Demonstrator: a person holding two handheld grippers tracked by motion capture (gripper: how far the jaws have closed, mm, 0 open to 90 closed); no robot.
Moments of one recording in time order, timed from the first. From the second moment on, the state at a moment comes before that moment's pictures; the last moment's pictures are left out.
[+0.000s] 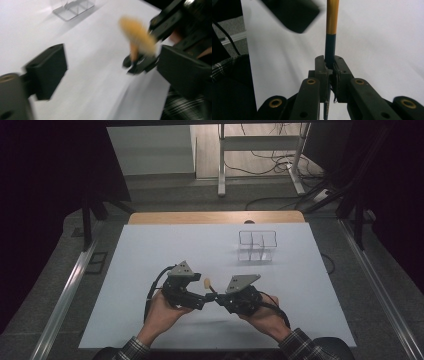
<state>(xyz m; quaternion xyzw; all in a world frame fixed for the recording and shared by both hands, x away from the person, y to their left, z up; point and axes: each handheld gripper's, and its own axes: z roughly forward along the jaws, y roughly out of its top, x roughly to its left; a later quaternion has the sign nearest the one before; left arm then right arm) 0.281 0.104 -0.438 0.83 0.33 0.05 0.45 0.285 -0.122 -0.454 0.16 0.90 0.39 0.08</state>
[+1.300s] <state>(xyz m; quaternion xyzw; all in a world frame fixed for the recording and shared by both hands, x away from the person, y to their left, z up) 0.265 0.148 -0.465 0.86 0.33 0.12 0.38 0.309 -0.168 -0.443 0.23 0.88 0.41 0.10</state>
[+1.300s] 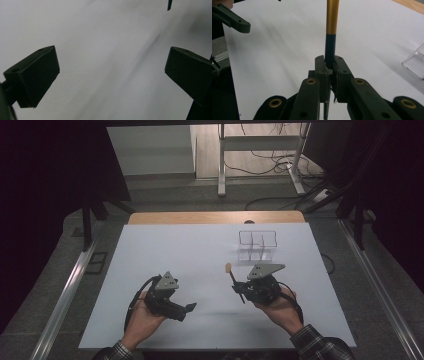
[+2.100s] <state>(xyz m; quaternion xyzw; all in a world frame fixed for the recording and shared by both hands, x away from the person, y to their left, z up) 0.248 0.189 -0.473 0.83 0.37 0.14 0.39 0.317 -0.189 -0.437 0.26 0.86 0.42 0.12</state>
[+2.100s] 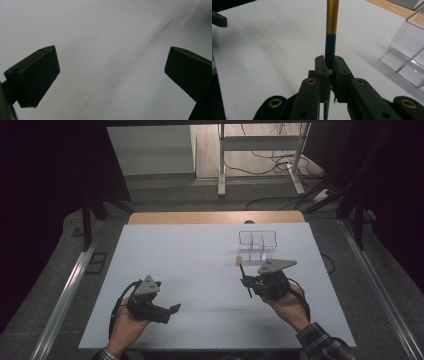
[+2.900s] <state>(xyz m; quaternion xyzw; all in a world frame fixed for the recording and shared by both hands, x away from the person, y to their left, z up) 0.234 0.220 -0.479 0.82 0.41 0.16 0.37 0.331 -0.208 -0.435 0.29 0.85 0.42 0.14</state>
